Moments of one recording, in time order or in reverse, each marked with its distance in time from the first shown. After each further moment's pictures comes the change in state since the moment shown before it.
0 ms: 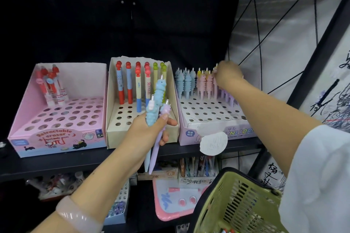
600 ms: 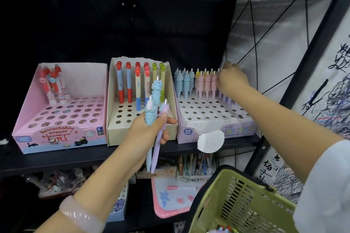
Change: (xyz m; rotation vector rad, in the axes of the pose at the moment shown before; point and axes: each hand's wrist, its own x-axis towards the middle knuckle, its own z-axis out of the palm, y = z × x) left_hand -0.004 -0.005 0.002 -0.124 0.012 0.021; right_hand -0.029 0.017 -0.003 -0.128 0.096 -0.144
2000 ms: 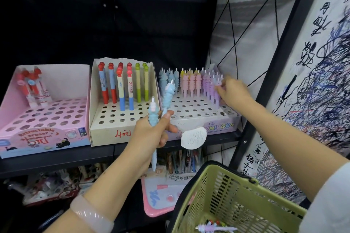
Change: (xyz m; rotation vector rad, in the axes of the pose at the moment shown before) left_hand -0.006 -0.006 0.042 0.021 0.036 -0.069; right_hand -0.048 0.051 0.007 0.353 -0.016 0.108
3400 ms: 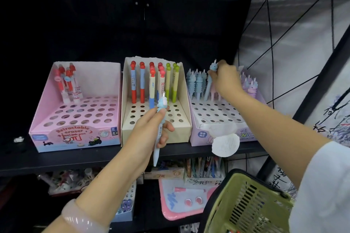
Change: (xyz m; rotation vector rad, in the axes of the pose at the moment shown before) left_hand 0.007 0.013 -0.063 -0.109 -0.001 -0.036; right_hand 0.044 -0.100 0.034 0.117 0.180 -0.072
